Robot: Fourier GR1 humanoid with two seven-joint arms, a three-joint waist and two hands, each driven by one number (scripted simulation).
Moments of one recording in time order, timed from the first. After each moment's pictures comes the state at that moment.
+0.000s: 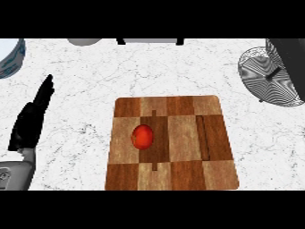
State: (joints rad) left arm -0.16 0.29 0.01 -1.46 -0.13 0.12 0.07; right arm -1.36 -0.42 0.10 -0.50 1.19 -0.18 0.91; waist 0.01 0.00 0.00
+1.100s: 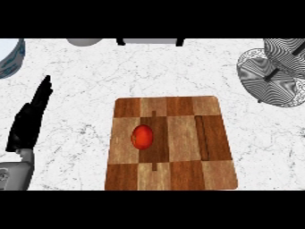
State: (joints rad) left arm -0.15 0.28 0.03 -1.46 -0.15 0.10 0.07; right arm -1.20 -0.54 -0.13 -0.44 1.01 -0.19 0.63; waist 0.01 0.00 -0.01
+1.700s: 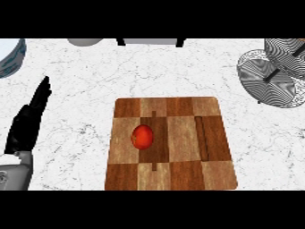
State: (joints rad) left arm -0.14 0.28 0.04 -1.48 -0.16 0.10 0.07; right arm -1.11 -0.53 -0.25 -0.54 0.89 -0.37 0.54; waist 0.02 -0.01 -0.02
